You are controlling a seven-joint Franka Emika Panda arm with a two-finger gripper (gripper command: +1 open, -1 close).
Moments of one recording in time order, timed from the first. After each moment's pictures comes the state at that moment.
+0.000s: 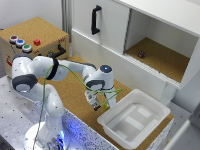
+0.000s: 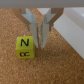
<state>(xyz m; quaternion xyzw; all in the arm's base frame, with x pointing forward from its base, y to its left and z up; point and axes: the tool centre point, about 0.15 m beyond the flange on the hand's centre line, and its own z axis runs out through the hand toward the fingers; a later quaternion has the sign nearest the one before) 0.288 -0.227 0.248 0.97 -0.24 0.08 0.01</state>
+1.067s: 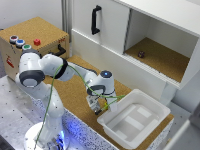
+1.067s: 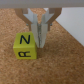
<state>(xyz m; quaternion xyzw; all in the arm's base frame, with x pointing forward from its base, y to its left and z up) 0.316 -0.223 0.218 0.97 -0.23 0.09 0.02</state>
